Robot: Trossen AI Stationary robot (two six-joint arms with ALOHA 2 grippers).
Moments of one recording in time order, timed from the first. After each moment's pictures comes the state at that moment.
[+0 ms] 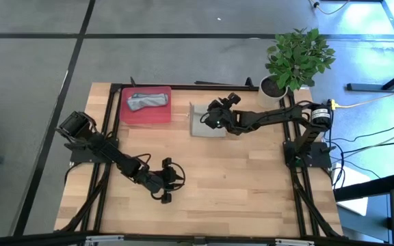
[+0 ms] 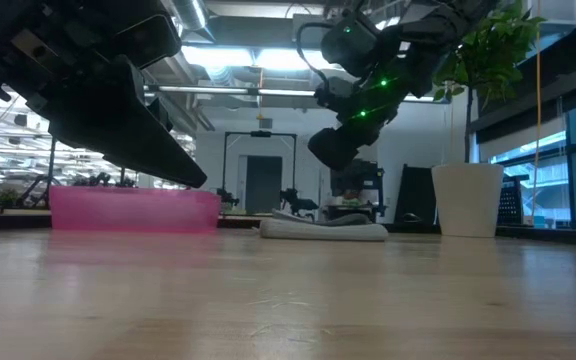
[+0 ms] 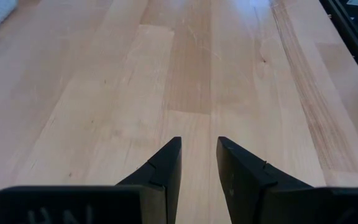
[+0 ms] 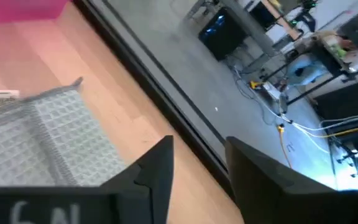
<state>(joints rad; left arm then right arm) -0.54 1.66 0.64 0.37 -0.47 -0.46 -0.17 1.76 1.03 0.01 0.94 -0.05</state>
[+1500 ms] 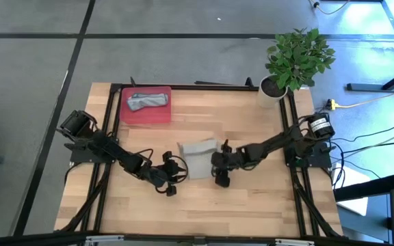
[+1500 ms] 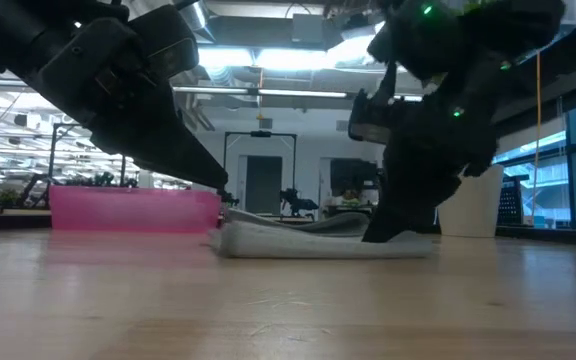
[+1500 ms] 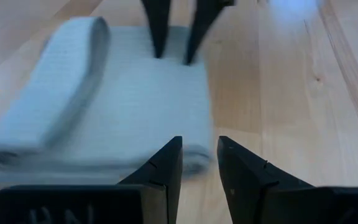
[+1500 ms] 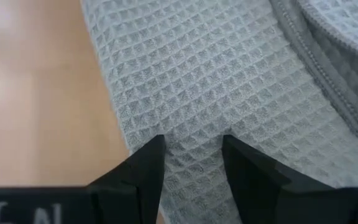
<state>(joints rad) -0.47 1.66 0.64 0.36 -0.53 -0.46 0.23 1.79 0.83 -0.01 0.12 0.41</state>
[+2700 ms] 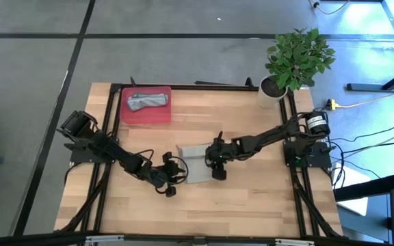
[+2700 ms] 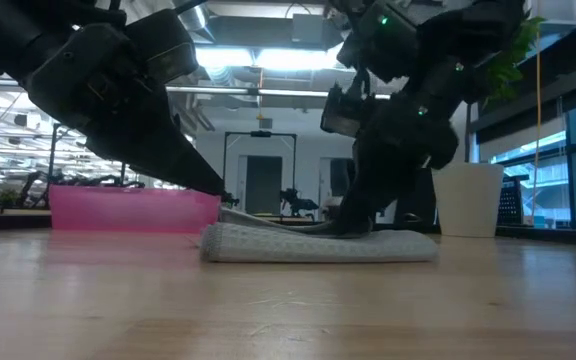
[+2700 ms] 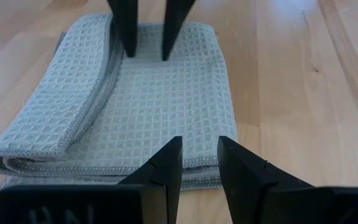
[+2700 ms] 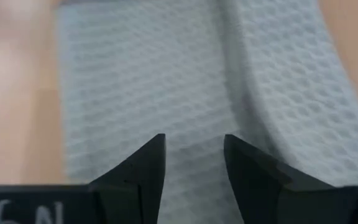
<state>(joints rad) -0.47 1.67 0.64 0.35 -0.52 -0.47 0.12 1.81 0.92 -0.02 0.01 0.19</state>
